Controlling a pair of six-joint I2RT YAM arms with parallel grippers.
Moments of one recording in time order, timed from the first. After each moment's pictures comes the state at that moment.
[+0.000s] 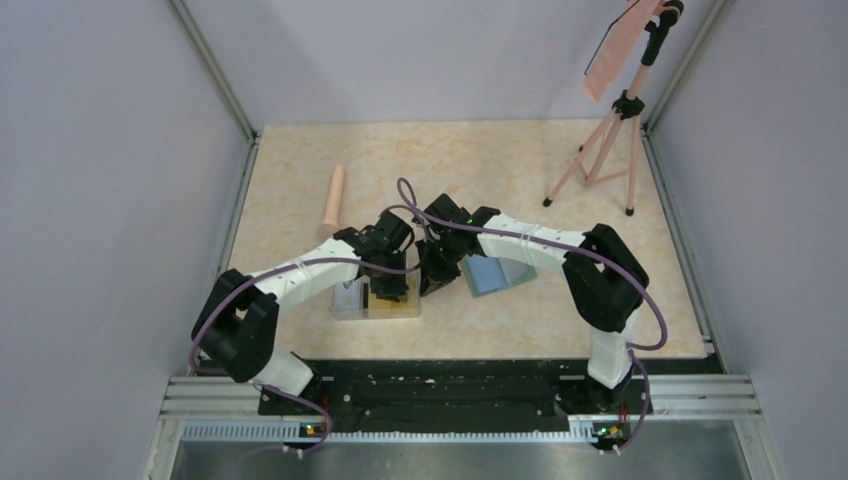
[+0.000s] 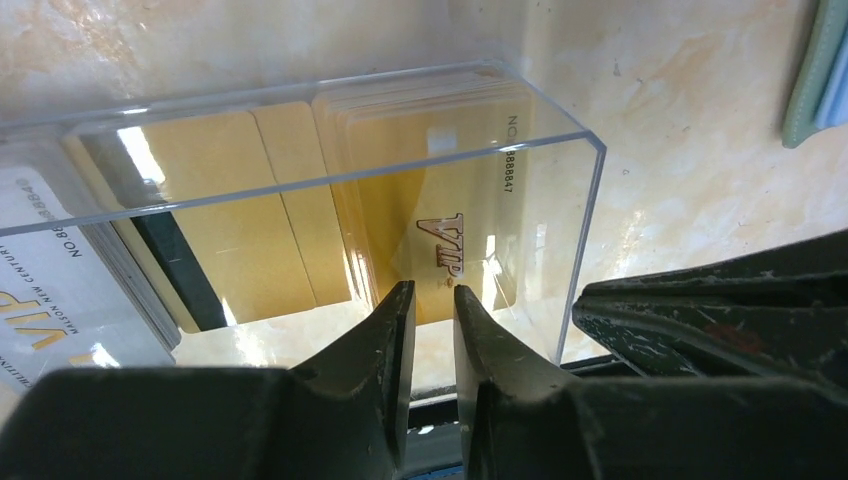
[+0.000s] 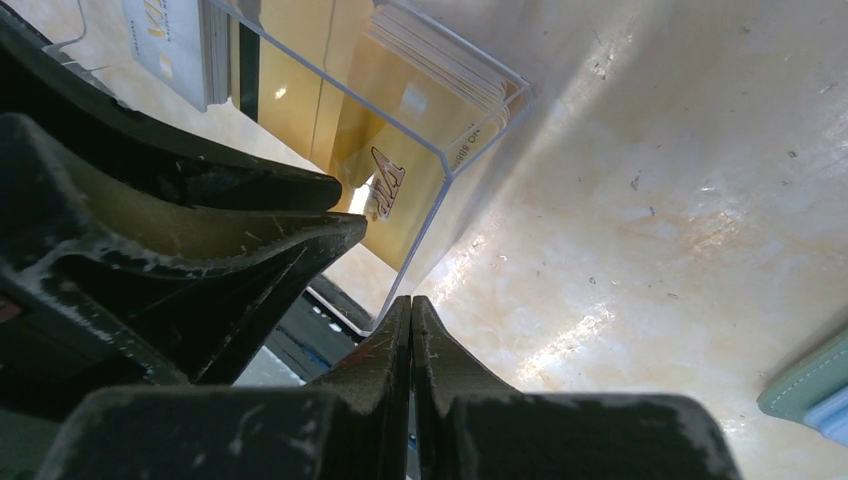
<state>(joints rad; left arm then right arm) -0.64 1.48 0.94 -0.69 0.05 -0.67 0.84 1.89 1.36 -0.58 -0.40 0.55</state>
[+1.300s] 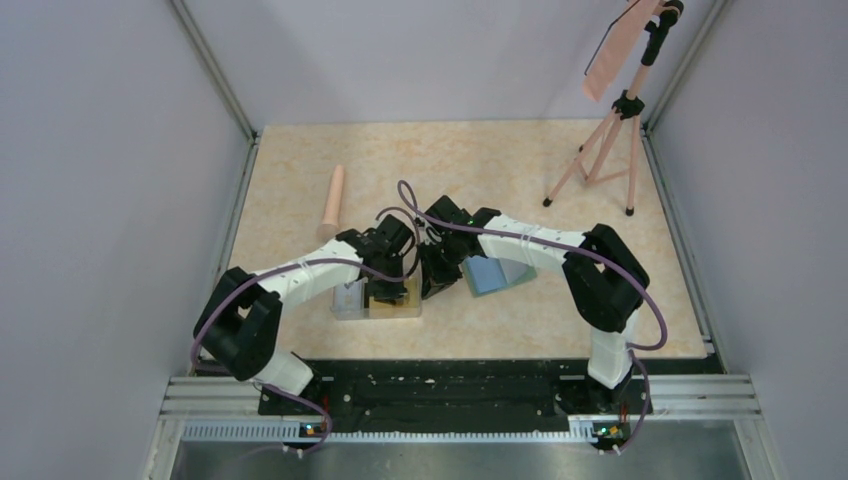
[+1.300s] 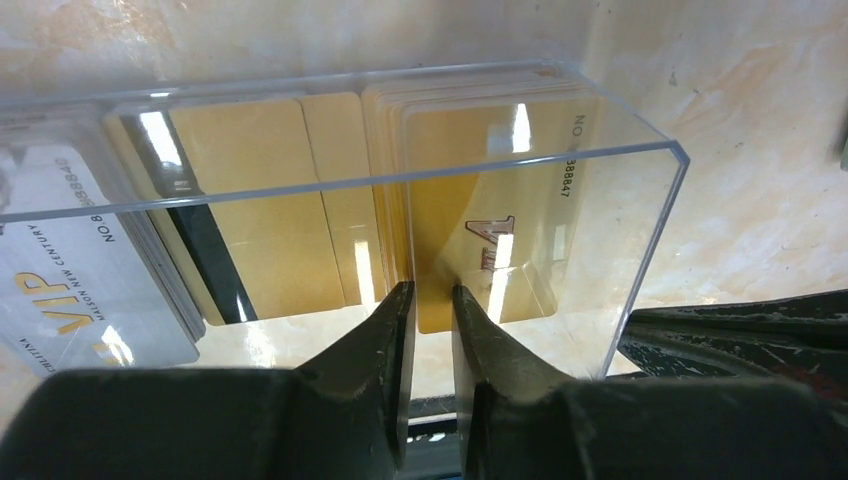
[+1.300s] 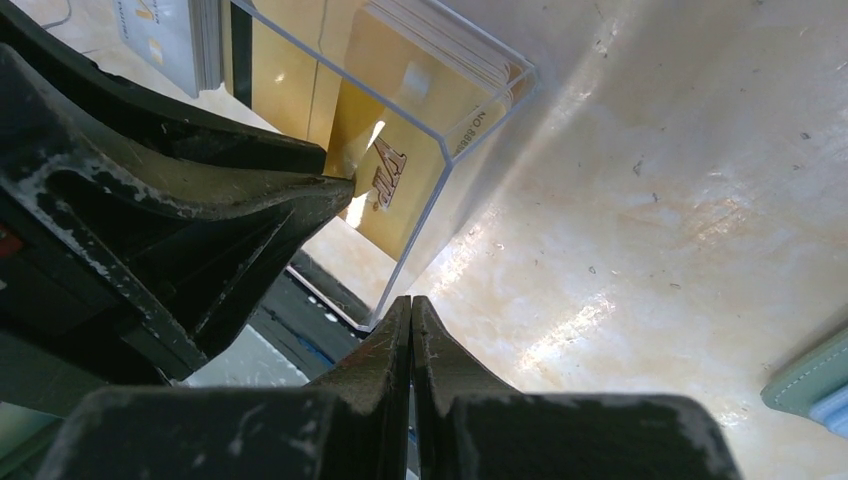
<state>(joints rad) -0.65 1.50 0.92 -0.70 0.01 -0.70 0.84 1.88 1.35 -0.58 -0.42 0.54</state>
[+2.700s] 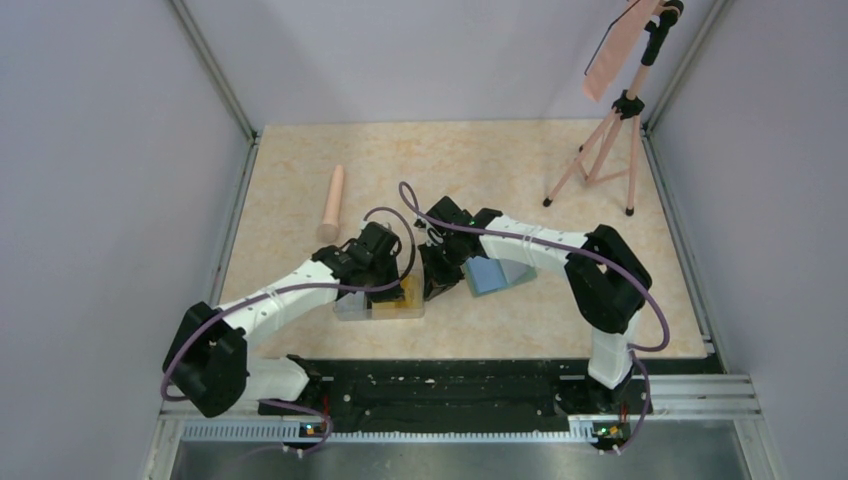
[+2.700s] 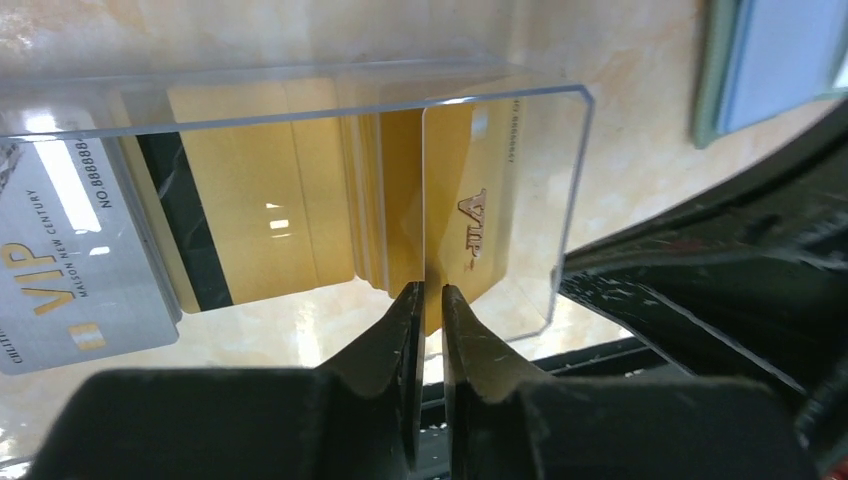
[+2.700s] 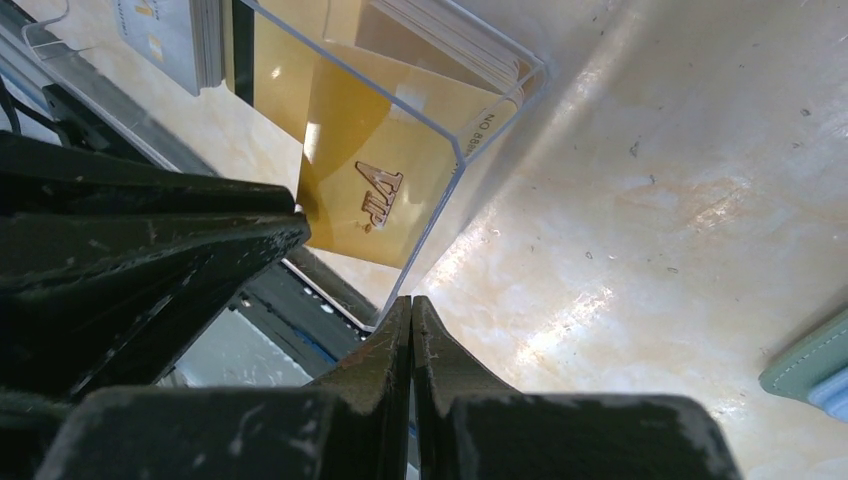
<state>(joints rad) -0.66 1.31 0.81 -0.58 0.02 -0.78 0.84 1.87 1.34 -0.60 -0.42 0.54</state>
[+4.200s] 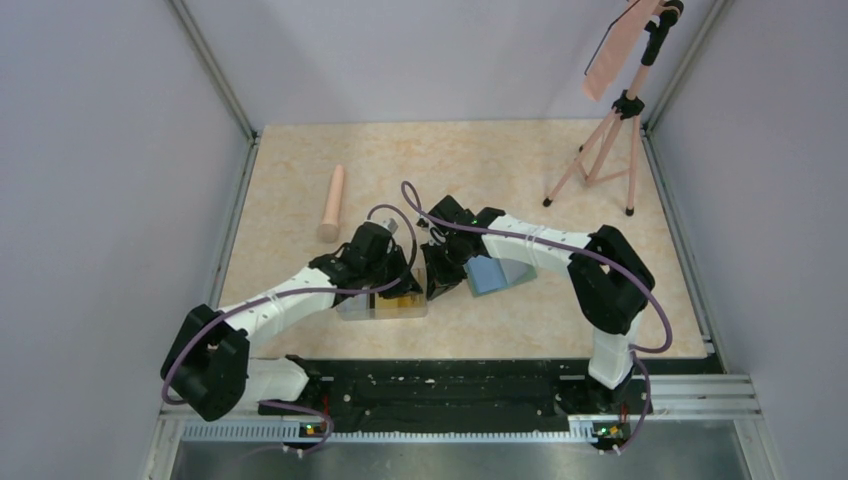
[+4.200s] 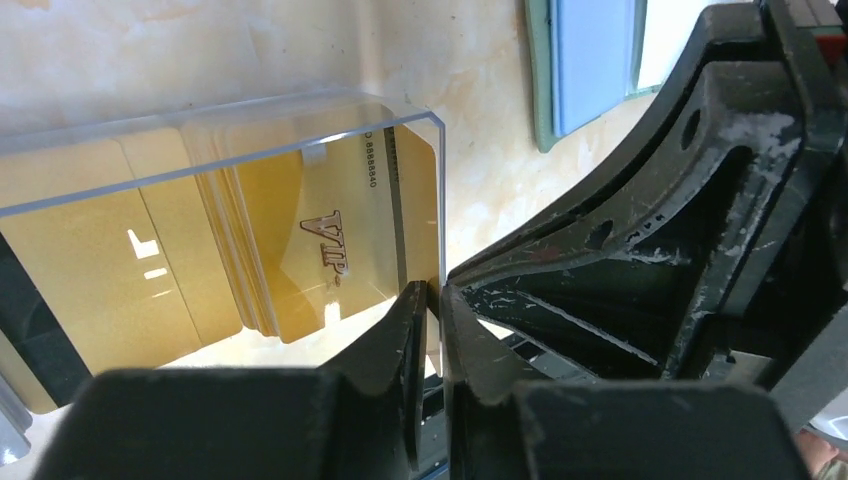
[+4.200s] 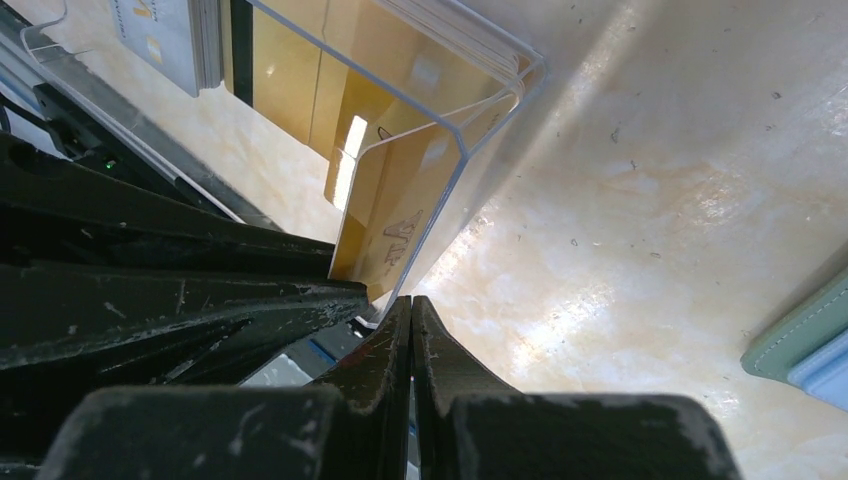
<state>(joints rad) -0.62 1.27 0.71 -0.29 0.23 -0.84 0.84 1.86 1.33 -0.62 -0.41 0.53</state>
